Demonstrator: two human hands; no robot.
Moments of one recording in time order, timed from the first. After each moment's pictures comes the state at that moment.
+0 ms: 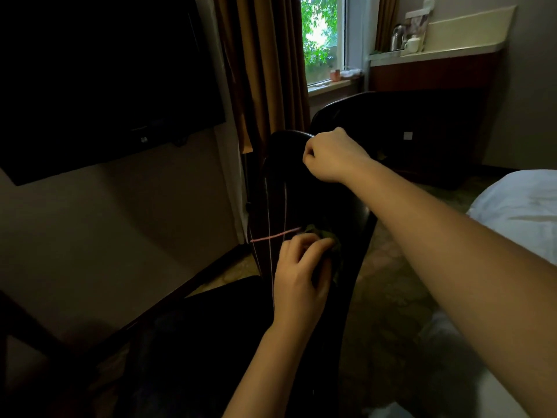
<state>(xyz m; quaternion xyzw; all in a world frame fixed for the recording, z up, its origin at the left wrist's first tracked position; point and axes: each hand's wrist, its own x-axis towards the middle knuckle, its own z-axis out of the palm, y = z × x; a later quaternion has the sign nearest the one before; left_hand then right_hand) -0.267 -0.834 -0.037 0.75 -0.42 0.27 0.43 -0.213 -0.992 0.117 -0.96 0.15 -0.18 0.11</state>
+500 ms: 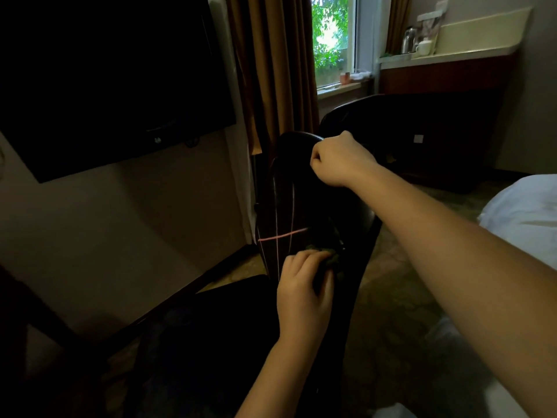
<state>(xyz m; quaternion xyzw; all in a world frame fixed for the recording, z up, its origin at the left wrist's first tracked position) -0.293 -0.819 -0.038 0.78 -0.36 0.22 0.46 -0.224 -0.983 0.118 -0.97 0.17 -0.17 0.10</state>
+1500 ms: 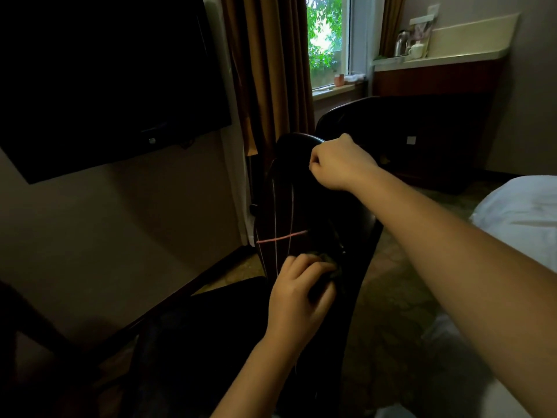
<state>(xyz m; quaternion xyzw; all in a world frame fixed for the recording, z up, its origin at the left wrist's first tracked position) -0.272 -0.804 -0.047 0.76 -0.46 0.21 0.40 -0.239 -0.969 0.123 -0.97 0.16 -0.17 0.09</state>
